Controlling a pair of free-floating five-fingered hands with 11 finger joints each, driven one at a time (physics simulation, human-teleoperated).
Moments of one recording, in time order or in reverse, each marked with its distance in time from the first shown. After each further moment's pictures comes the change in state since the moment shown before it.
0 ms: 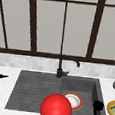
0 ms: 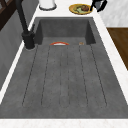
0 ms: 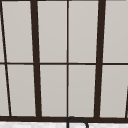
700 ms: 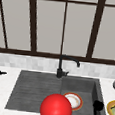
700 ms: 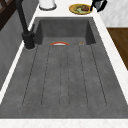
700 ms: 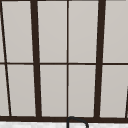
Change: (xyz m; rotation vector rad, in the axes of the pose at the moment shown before) left hand 0.061 0.040 -0.040 0.000 0.007 0.008; right hand 0.000 0.000 0.000 0.000 0.000 0.000
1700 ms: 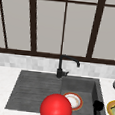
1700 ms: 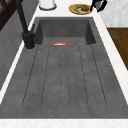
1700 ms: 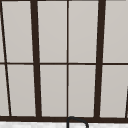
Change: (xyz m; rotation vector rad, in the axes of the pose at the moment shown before) left hand 0.056 0.014 0.124 -0.023 0.021 -0.007; right hand 0.000 0.000 0.000 0.000 0.000 0.000
